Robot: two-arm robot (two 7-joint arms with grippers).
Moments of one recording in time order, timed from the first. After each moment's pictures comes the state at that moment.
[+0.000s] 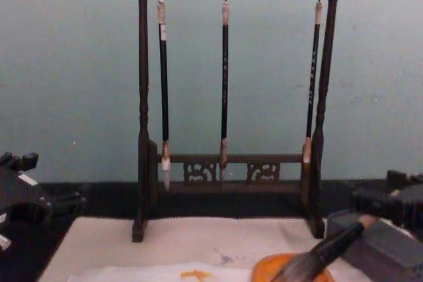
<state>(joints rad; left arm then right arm) -0.20 0.60 0.45 -1.41 -0.25 -0.12 0.03 0.20 0.68 -0.59 -1.58 0.72 -0.08 0.10</state>
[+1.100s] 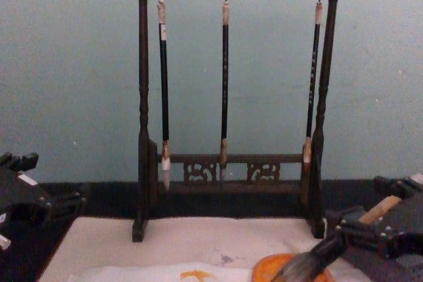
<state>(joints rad) -0.20 0.60 0.45 -1.41 -0.25 -0.12 0.03 0.24 0.63 -0.66 -1.49 0.35 -0.17 0.00</state>
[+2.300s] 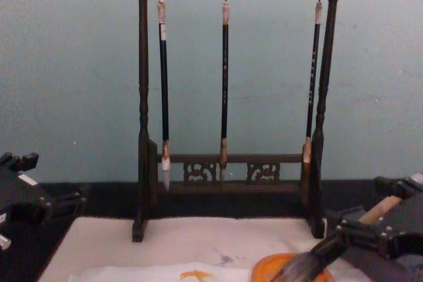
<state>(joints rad) -0.20 0.60 0.45 -1.41 -0.25 -0.12 0.03 0.24 0.64 -0.66 -1.49 0.35 -0.17 0.00</state>
